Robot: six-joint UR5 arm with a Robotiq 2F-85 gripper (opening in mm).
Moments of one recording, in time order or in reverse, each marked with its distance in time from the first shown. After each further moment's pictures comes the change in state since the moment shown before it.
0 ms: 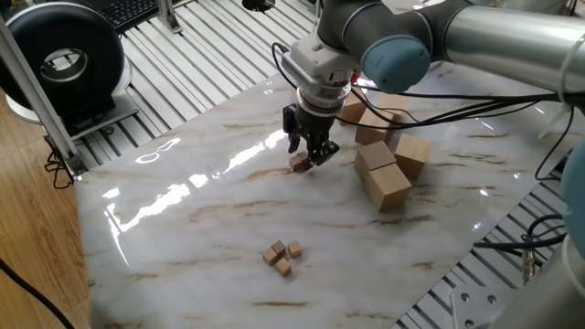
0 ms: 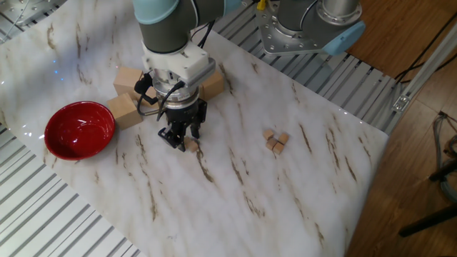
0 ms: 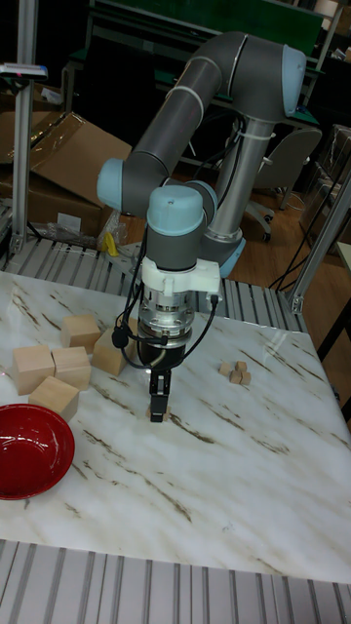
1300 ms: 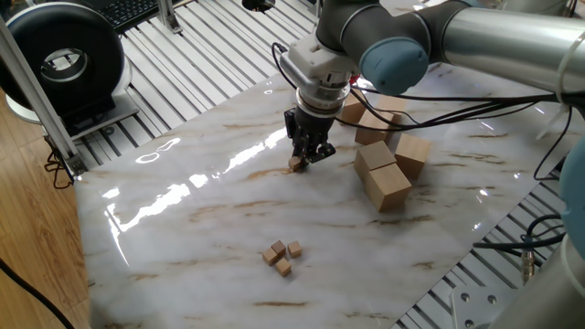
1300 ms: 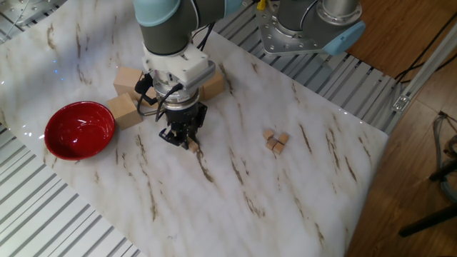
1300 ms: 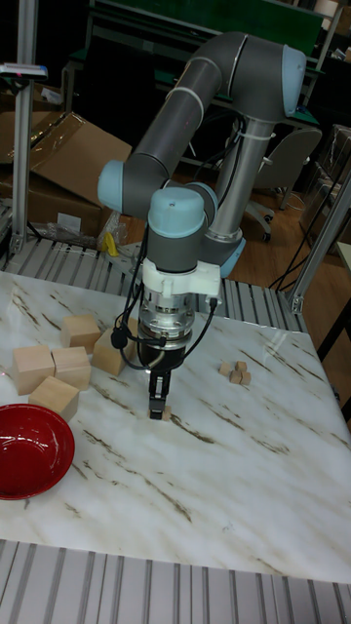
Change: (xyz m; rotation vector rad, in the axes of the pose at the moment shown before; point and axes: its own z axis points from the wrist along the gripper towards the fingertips) arm 0.000 0.000 0.002 0.000 0.001 0.049
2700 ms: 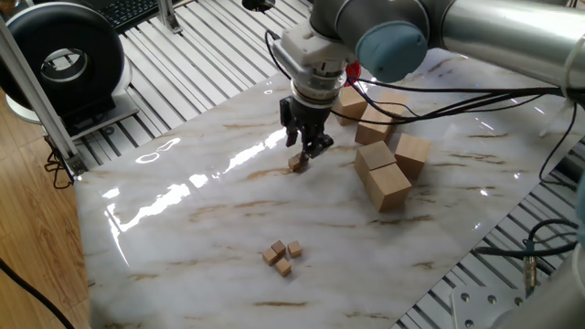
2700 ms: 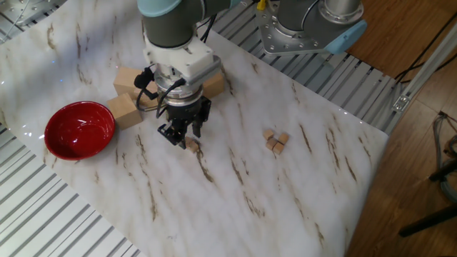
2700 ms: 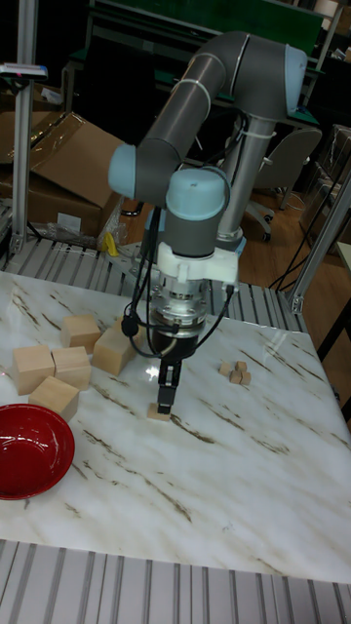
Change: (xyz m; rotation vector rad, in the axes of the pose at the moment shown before) arm -0.026 -0.004 -0.037 0.010 0.034 0.093
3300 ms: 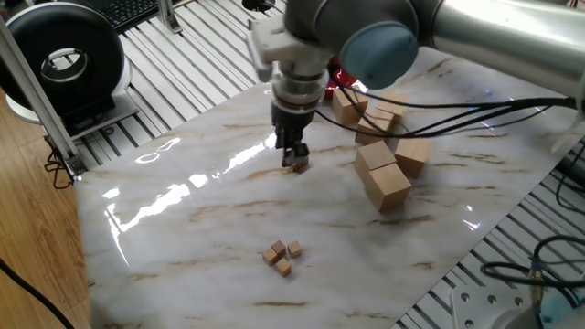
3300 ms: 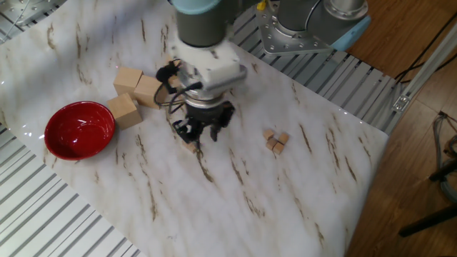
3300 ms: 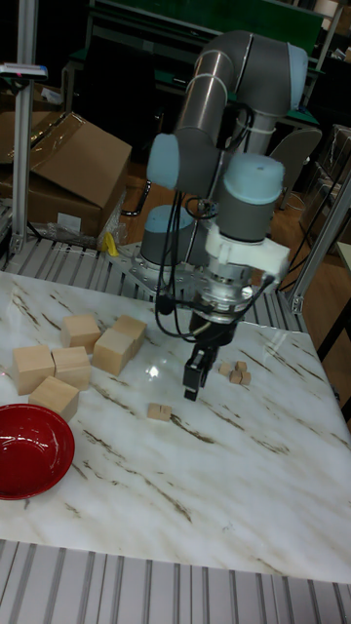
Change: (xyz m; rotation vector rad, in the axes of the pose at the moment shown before) arm -0.043 0.014 -0.020 0.032 0.058 0.275
